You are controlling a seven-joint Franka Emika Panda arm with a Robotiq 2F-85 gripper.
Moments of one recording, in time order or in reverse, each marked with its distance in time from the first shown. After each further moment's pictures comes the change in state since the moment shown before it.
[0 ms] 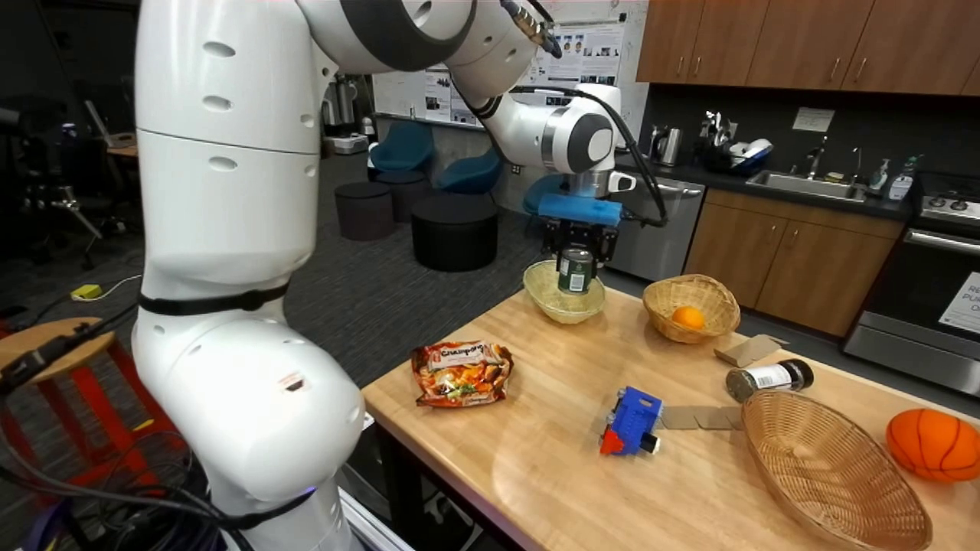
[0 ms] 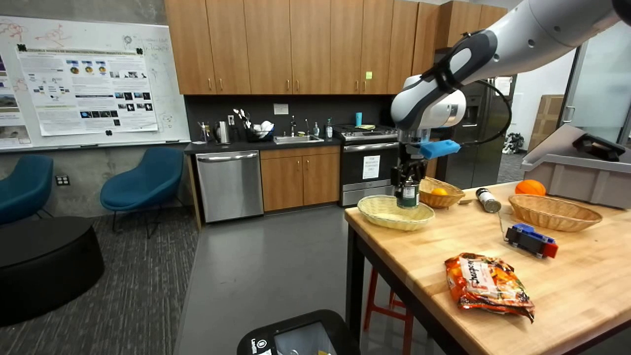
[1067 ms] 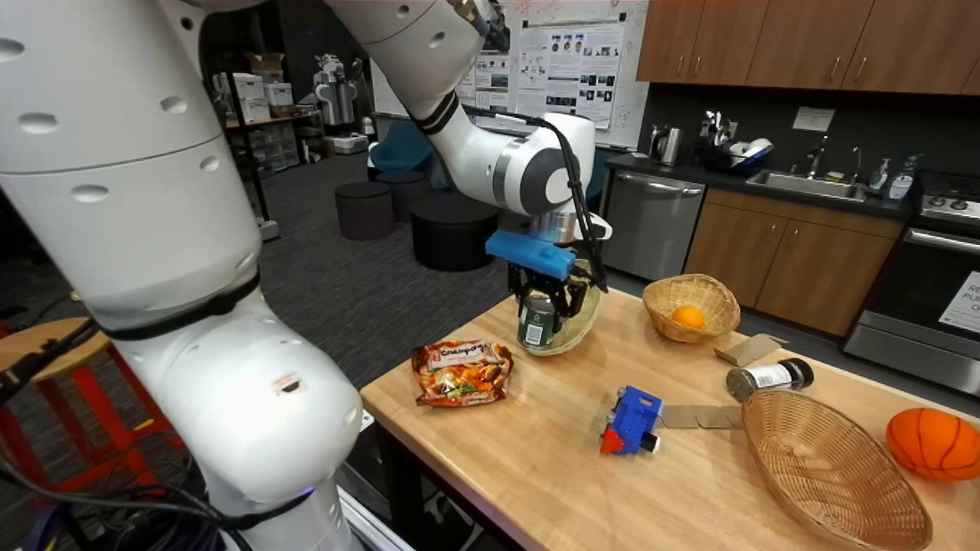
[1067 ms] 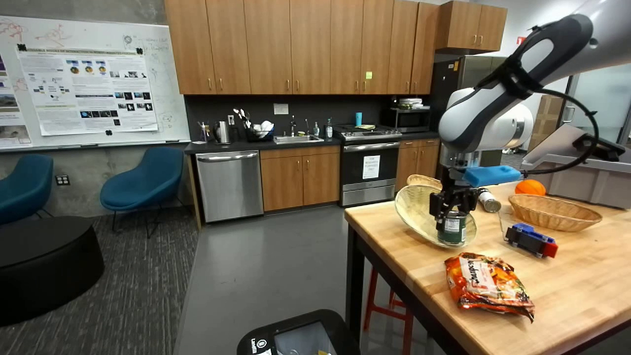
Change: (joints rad) arm -0.011 -0.336 -0.037 -0.522 0.004 0.115 0.173
